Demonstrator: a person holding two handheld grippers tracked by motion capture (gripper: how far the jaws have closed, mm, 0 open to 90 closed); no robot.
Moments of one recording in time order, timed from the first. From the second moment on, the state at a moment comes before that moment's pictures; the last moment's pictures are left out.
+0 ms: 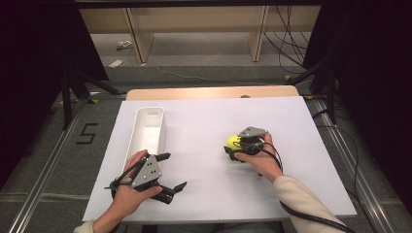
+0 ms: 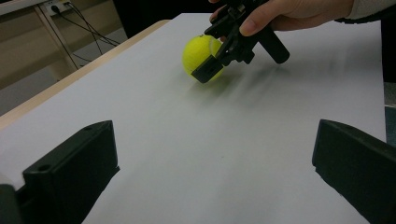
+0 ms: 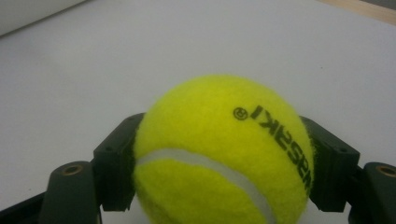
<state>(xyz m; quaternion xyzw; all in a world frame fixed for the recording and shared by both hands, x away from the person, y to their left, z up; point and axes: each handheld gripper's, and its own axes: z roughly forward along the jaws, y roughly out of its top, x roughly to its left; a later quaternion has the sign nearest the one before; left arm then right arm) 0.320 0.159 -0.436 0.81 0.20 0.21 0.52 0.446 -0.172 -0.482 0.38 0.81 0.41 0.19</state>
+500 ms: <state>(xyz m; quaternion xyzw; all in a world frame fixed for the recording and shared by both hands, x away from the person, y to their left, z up) 0.320 0.159 -0.436 0.81 0.20 0.21 0.52 0.446 -0.173 -0.477 0.38 0.80 0.41 0.19</state>
